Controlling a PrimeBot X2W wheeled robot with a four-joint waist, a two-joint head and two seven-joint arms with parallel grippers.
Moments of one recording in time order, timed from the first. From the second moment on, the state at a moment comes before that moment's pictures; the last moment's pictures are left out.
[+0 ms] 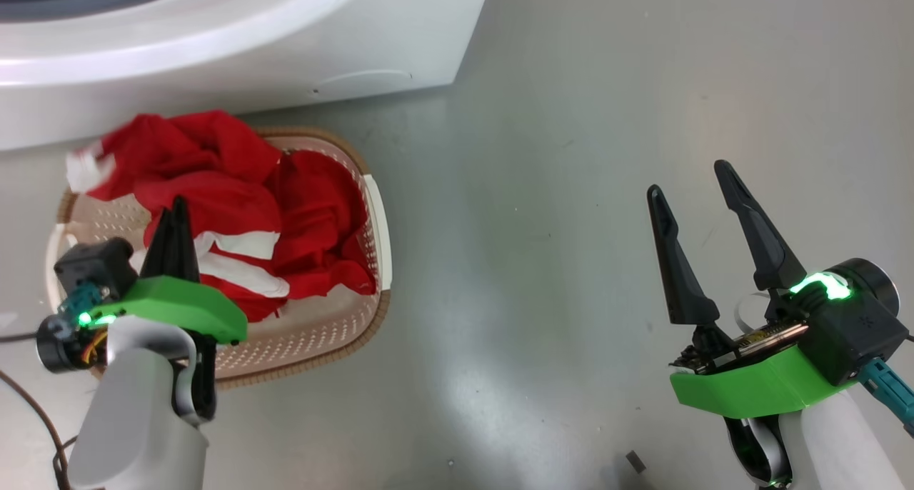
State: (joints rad) left arm -0.60 0.08 0.03 0.71 -0.30 0.00 -0.25; right arm -0.19 -0.04 0.09 -0.07 0.18 0.12 -0.26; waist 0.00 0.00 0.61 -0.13
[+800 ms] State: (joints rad) left arm -0.80 0.06 0.13 1.12 -0.27 -0.04 -0.25; right arm -0.24 -0.04 0.10 -0.08 0.18 0.12 -0.26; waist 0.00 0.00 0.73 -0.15
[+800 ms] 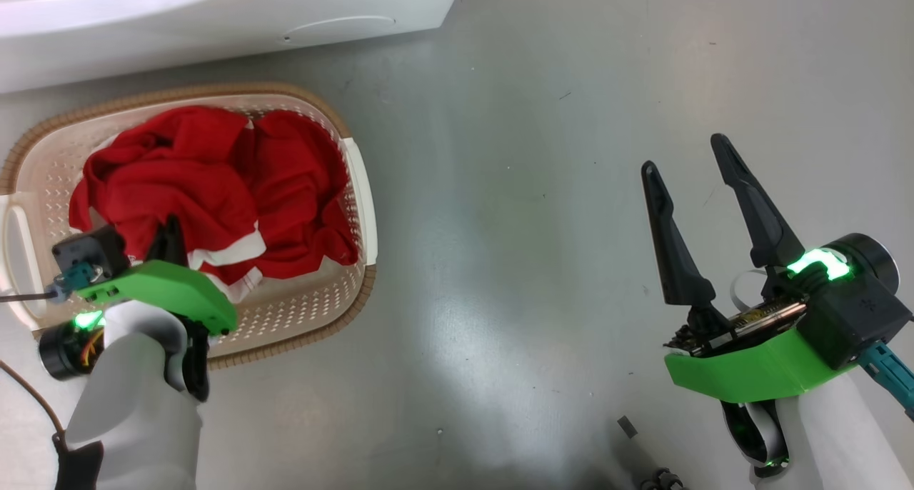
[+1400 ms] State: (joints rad) left arm -0.83 0.06 0.14 1.12 -0.27 -0.09 -0.25; right arm -0.25 -0.04 0.11 -0.06 0.18 0.12 -0.26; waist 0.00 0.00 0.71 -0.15
